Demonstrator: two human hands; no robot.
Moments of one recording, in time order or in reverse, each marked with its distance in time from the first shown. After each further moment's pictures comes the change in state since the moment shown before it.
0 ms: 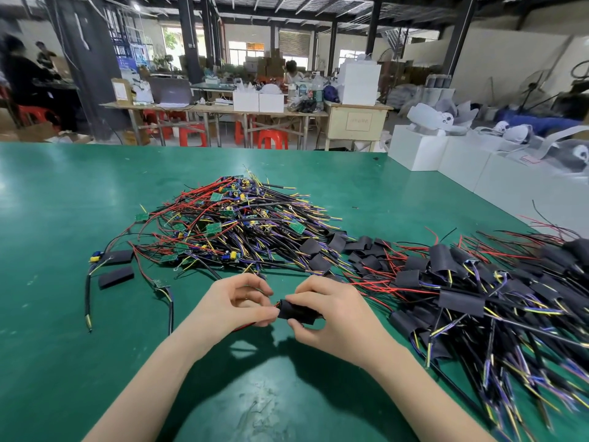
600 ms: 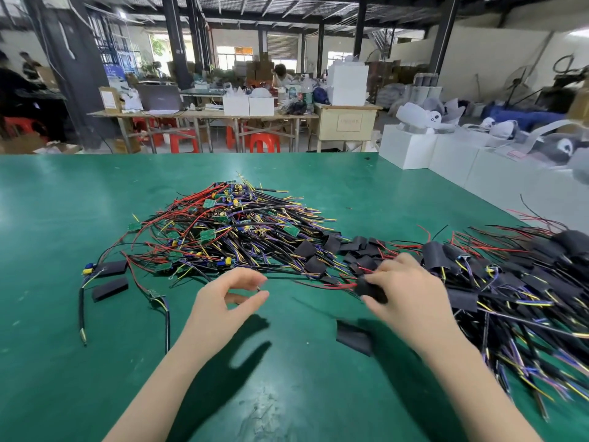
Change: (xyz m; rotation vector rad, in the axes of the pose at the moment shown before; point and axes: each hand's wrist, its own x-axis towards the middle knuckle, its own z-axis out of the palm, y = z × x) left_hand 0.001 0.004 0.004 0.376 0.241 0.309; right_hand -0.026 0.037 -0.056 -0.605 -0.133 0.492
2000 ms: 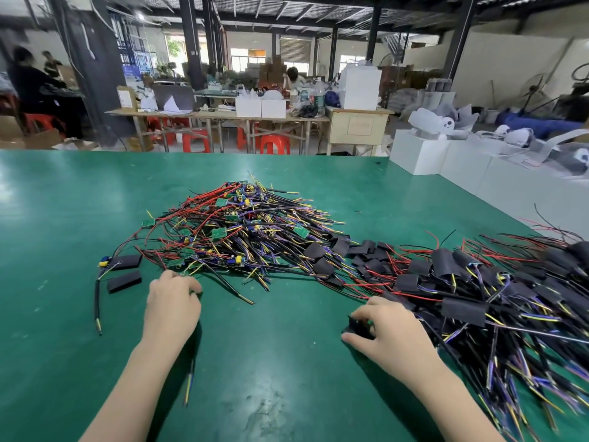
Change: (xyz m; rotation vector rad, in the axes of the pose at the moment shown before) left_hand 0.006 -0.037 -0.050 0.809 0.219 -0.390; right_hand -0.022 -0.023 0.030 0.296 -0.214 0.026
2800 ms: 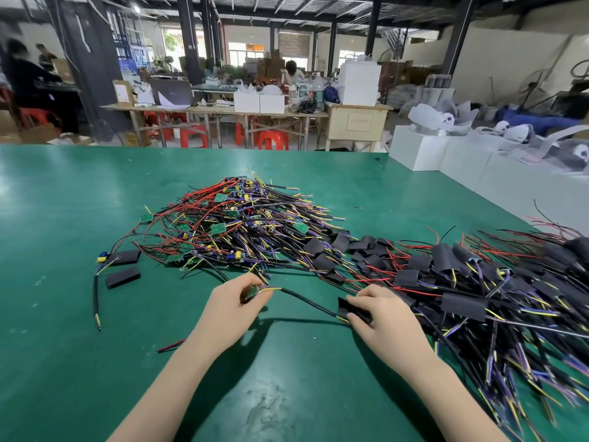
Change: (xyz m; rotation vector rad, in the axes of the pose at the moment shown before) left_hand -0.034 0.049 0.016 -0.514 -0.218 0.312; right_hand 0.008 0.006 0.013 0.092 0.080 -0.036
